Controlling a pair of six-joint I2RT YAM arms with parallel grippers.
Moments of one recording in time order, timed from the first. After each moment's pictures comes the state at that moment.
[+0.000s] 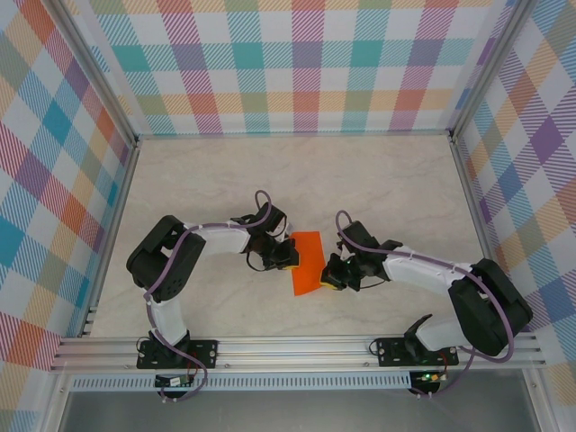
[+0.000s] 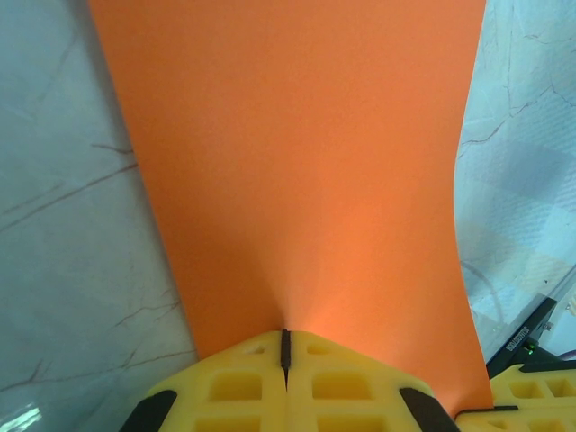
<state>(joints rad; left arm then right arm) -0.65 1.84 0.97 -0.27 0.54 -0.76 0.66 1.37 0.61 -0.37 -0.47 1.03</state>
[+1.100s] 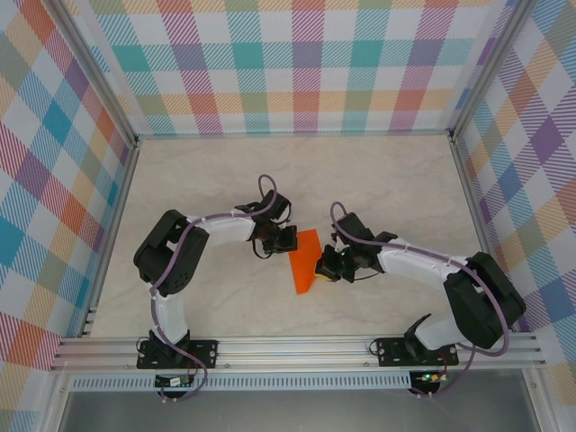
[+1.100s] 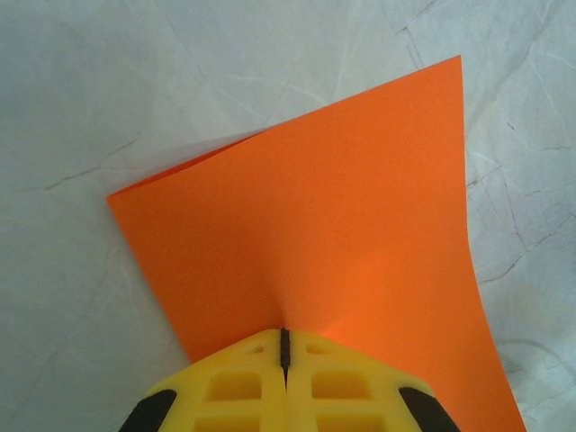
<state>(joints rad) -0.64 1.90 1.13 -0.36 0.34 -0.66 0.67 1.43 0.71 -0.37 -0.46 1.02</state>
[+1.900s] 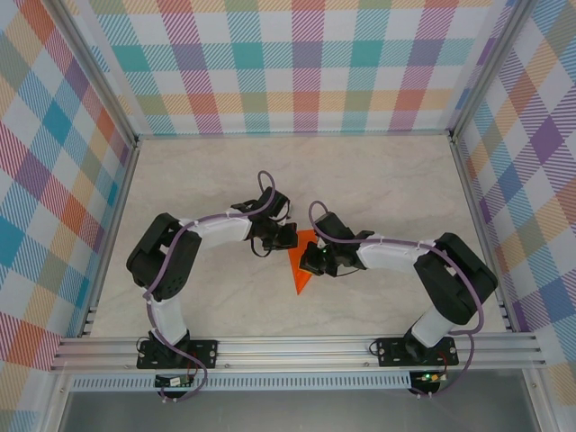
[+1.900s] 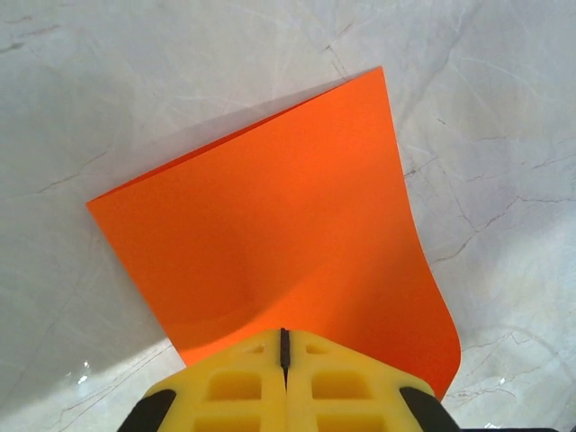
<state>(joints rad) -0.63 1.85 1.13 -0.37 0.35 -0.61 0.76 1.61 0.78 -0.19 -0.36 1.03</state>
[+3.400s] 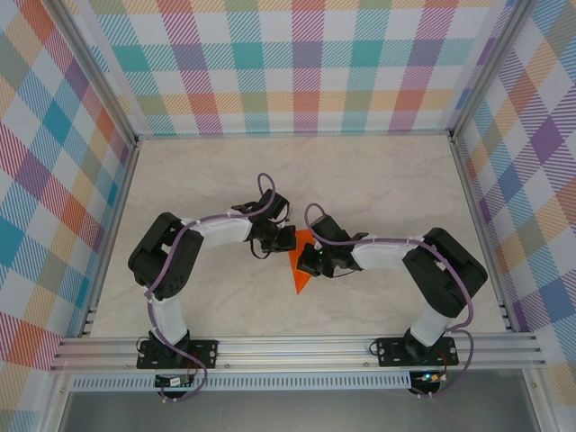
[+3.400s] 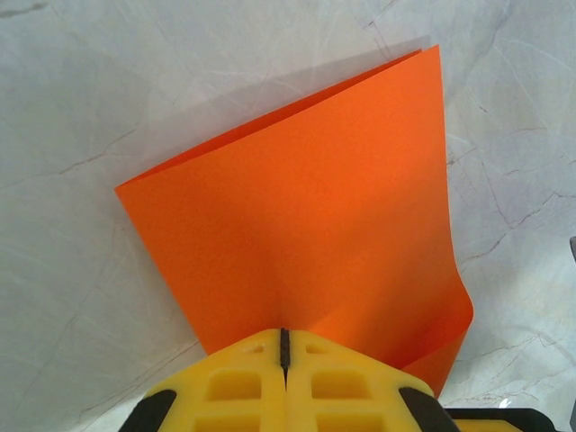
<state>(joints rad) -0.63 1.86 1.11 -0.37 0.34 -0.61 0.77 1.68 0.78 -0.11 -0.35 1.05</state>
